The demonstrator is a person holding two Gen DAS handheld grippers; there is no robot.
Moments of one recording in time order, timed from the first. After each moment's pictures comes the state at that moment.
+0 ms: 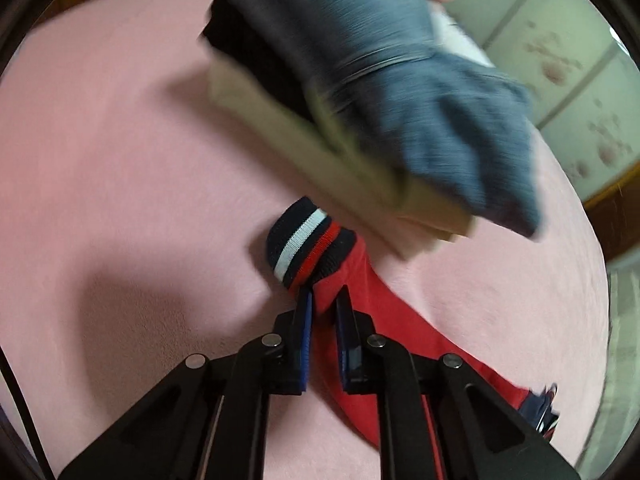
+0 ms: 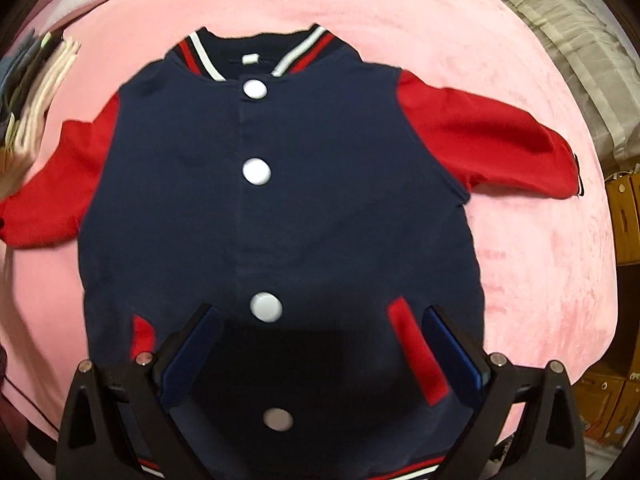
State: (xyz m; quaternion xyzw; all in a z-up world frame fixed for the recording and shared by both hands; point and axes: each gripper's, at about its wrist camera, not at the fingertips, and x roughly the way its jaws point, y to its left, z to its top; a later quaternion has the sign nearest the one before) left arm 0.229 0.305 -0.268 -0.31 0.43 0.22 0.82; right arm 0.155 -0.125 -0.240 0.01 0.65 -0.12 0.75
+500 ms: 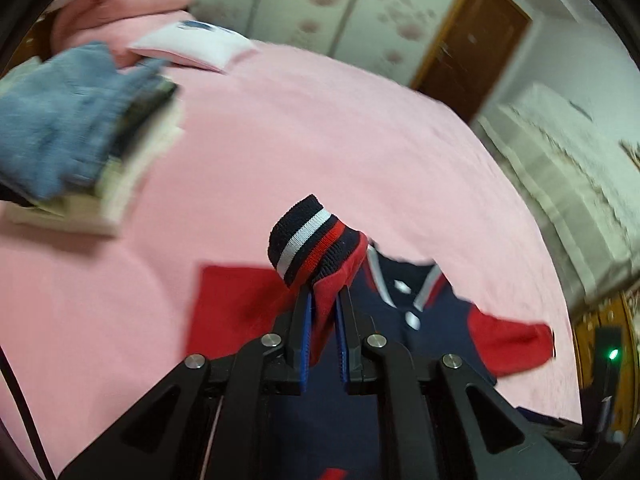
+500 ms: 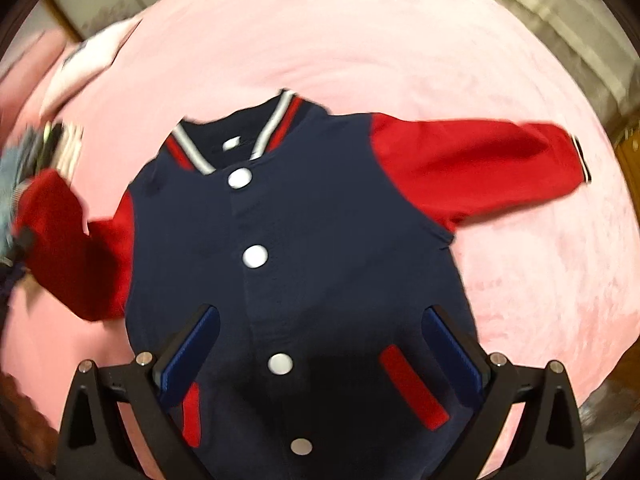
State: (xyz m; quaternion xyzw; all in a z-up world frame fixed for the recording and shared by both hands) left arm 0.233 0.072 -0.195 -0.13 0.43 -0.08 0.89; right arm 0.168 -0.196 -0.208 0.15 0.61 -0.12 0.77
